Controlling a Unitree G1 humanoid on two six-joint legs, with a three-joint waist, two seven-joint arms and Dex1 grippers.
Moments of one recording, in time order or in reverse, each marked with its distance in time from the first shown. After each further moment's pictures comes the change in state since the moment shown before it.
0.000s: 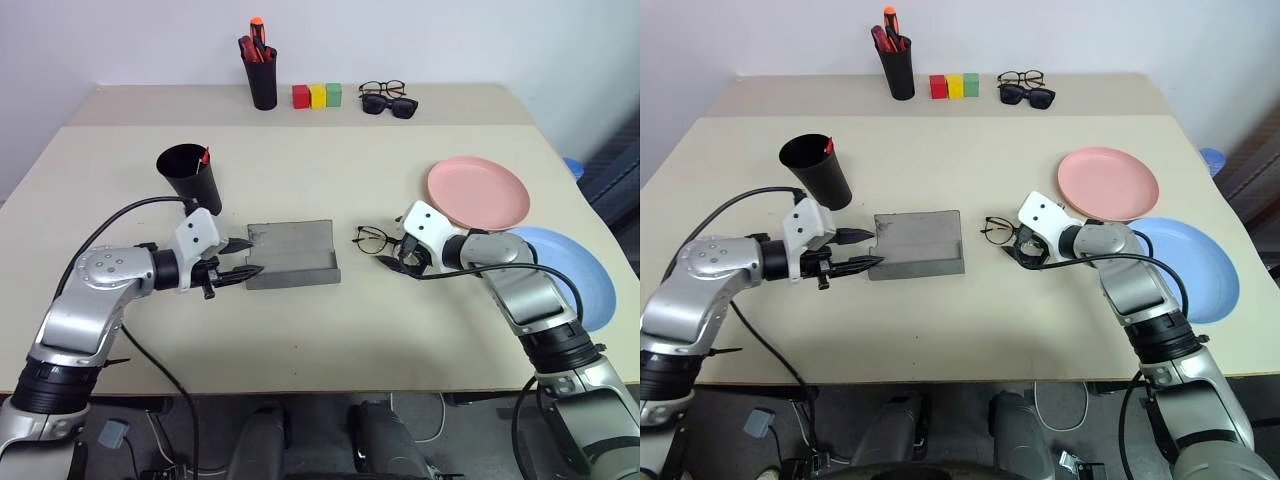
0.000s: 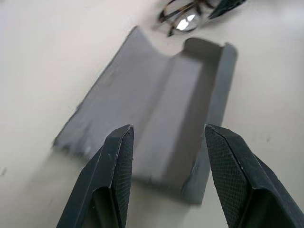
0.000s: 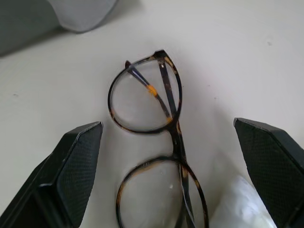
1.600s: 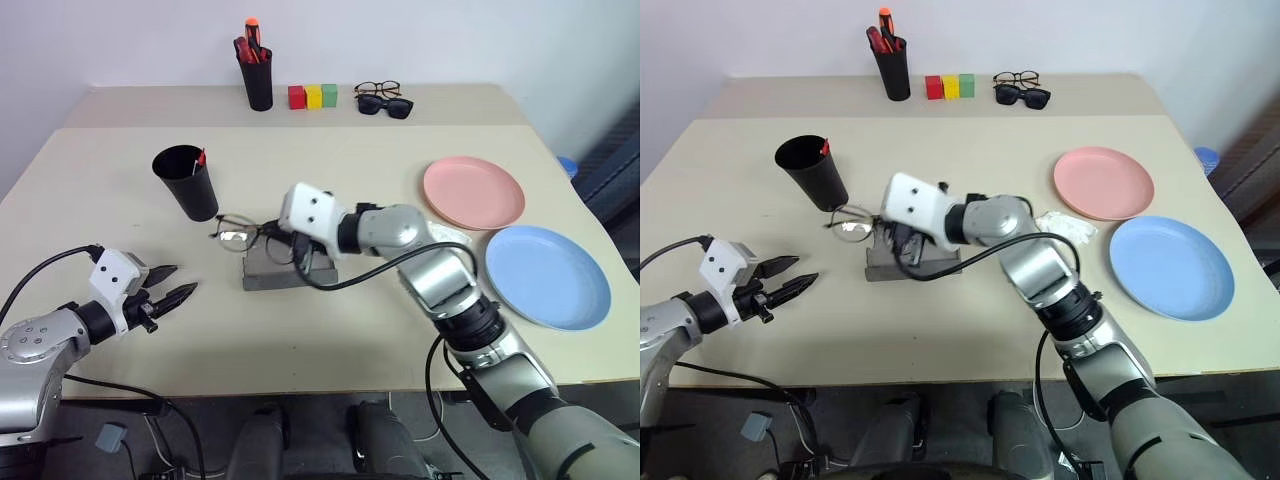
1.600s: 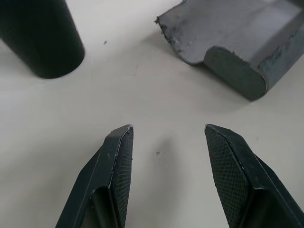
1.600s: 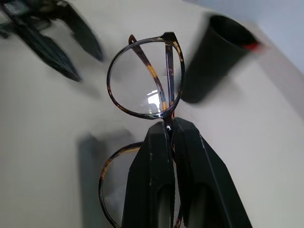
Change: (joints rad) left arm 0.378 -0.046 0.317 -0.016 -0.066 -0.106 0.170; right arm -0.236 0.359 0.248 -0.112 -0.018 0.006 0.057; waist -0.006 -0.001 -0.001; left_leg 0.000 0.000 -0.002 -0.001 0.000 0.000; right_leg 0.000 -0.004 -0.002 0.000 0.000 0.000
